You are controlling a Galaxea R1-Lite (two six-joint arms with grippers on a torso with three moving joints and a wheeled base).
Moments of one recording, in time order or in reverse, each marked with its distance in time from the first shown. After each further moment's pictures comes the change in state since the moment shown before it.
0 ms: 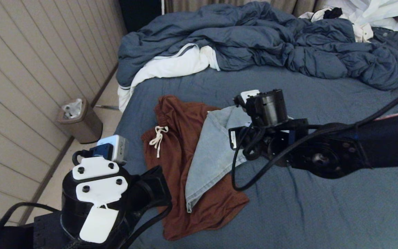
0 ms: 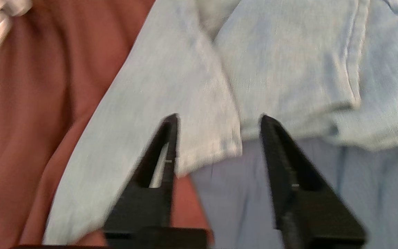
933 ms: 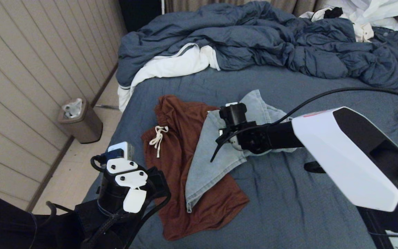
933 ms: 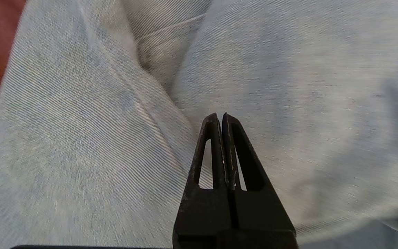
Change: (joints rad) left arm 0.127 0.192 0.019 -0.159 -0.006 -0.014; right arm -0.143 0.500 -0.555 0.116 -0.042 -0.017
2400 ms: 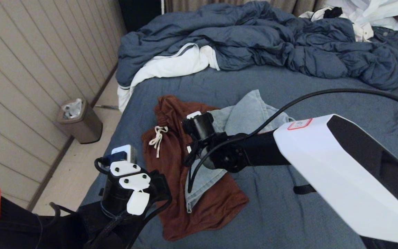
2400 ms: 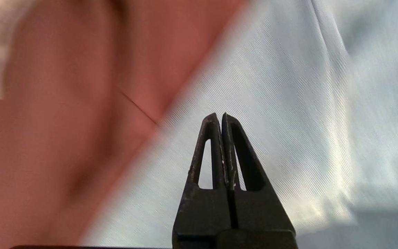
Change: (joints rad) left arm -0.003 0.017 0.006 0.000 -0.016 -0.002; right arm 0.245 -0.068 0.078 0.058 -0.021 -0.077
